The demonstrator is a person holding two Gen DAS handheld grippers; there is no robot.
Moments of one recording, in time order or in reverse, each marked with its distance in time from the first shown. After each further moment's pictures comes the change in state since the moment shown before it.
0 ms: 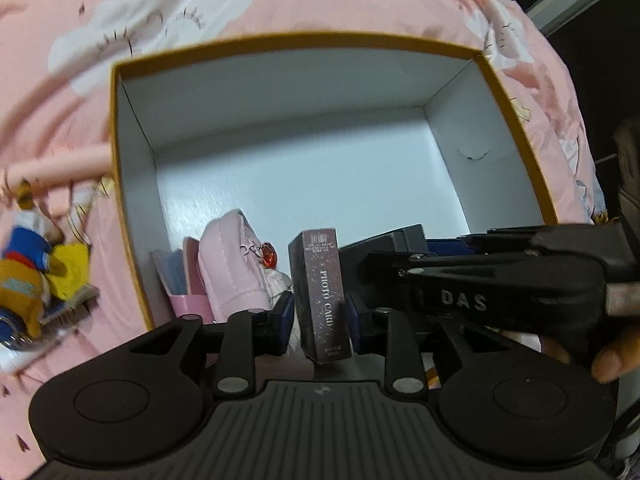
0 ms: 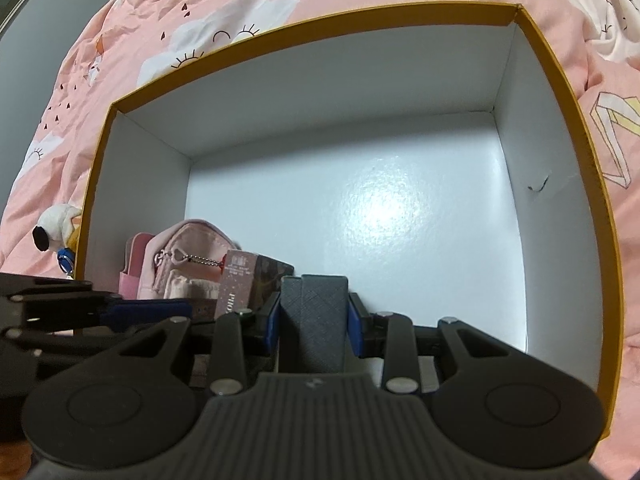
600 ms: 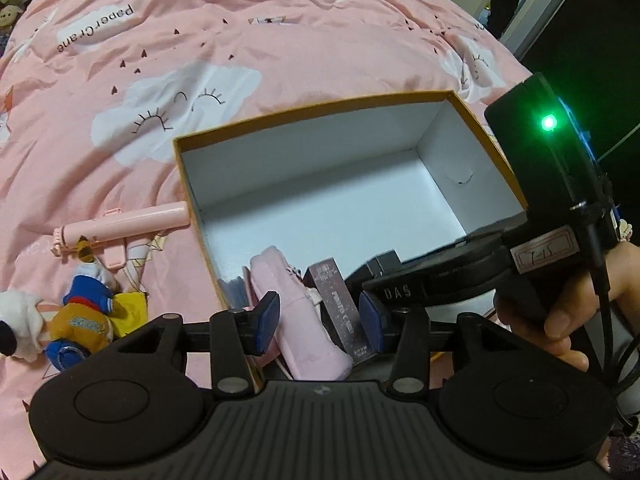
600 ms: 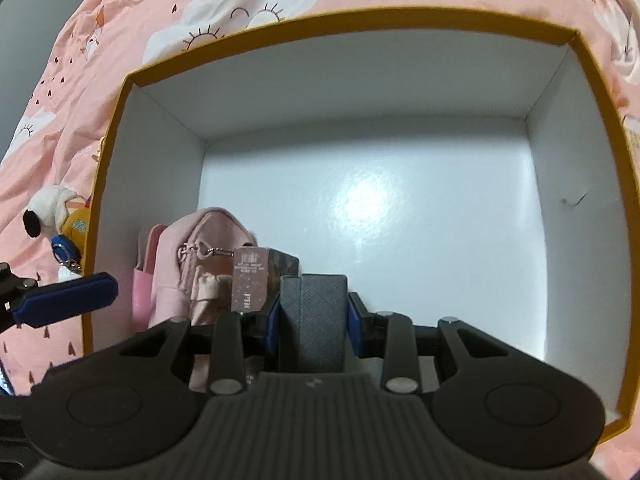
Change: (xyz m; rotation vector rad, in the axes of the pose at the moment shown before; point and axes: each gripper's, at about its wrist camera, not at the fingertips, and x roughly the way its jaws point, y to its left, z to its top) left arm -0.042 0.000 -0.019 0.109 -0.182 0.065; right arm 0.013 0.040 0.005 -0.040 0.055 -0.057
